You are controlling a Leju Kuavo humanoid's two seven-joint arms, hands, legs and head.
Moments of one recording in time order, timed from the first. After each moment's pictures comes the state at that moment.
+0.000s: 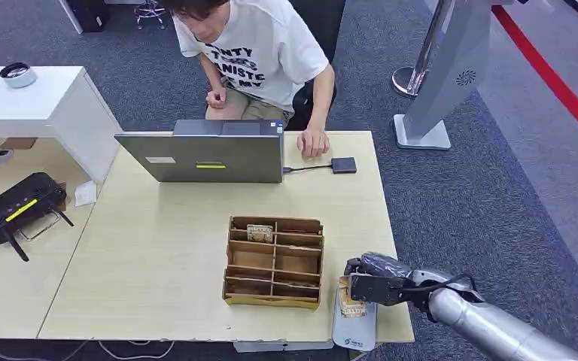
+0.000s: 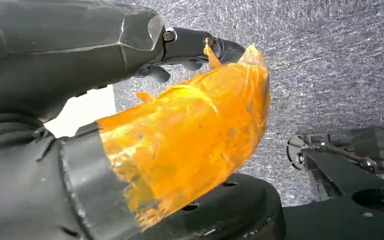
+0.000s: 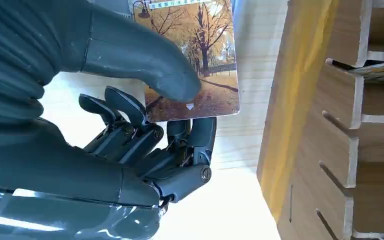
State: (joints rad) left arm -0.07 -0.20 0.87 -0.20 -1.11 0.03 0.20; right arm -0.41 -0.54 0.95 -1.26 0.12 0.24 -0.19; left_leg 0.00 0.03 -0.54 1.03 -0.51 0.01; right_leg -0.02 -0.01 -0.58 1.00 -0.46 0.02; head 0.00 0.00
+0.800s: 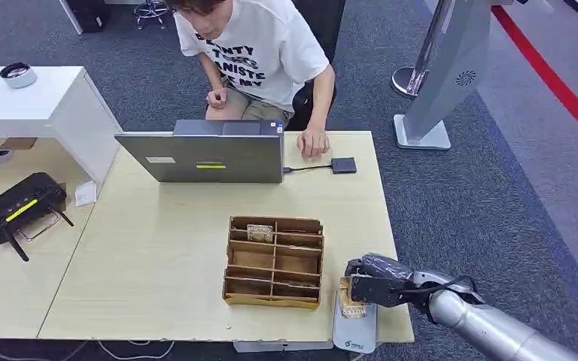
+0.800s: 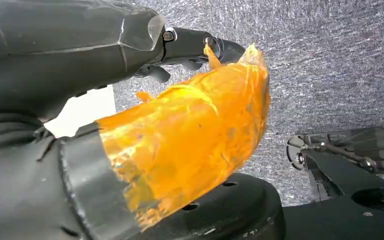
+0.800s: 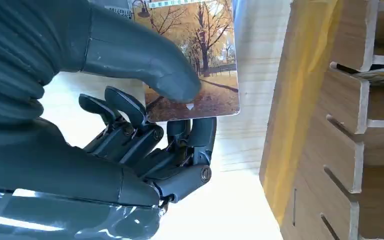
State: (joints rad) left arm -0.07 -0.20 0.87 -0.20 -1.11 0.03 0.20; right arm -0.40 -0.54 0.94 -1.26 0.13 0.24 -0.19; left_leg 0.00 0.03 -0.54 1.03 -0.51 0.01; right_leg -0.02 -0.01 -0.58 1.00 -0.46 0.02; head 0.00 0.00
